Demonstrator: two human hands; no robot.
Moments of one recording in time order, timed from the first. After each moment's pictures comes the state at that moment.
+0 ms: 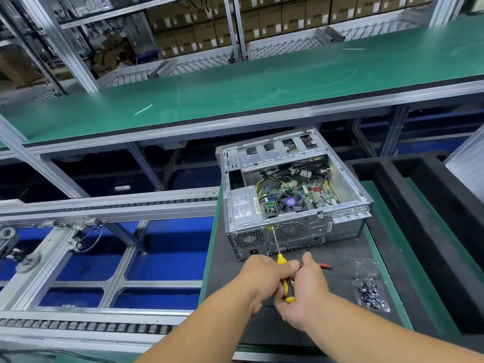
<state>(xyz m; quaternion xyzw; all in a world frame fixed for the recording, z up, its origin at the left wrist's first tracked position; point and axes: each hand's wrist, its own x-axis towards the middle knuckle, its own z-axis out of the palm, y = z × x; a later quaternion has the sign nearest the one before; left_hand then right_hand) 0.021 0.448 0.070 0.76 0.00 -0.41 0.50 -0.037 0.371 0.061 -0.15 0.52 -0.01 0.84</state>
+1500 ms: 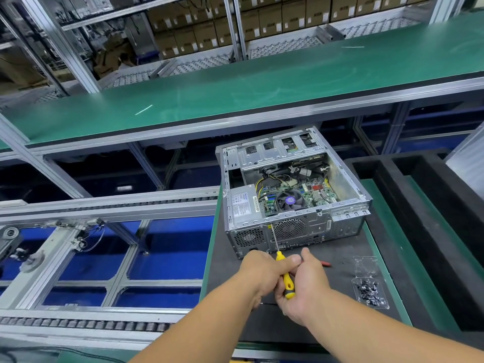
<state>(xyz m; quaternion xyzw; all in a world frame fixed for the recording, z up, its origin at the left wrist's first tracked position) 0.022 0.443 0.074 0.81 -0.01 -0.36 0.46 -0.039 0.368 0.067 -0.15 0.50 0.00 0.85</state>
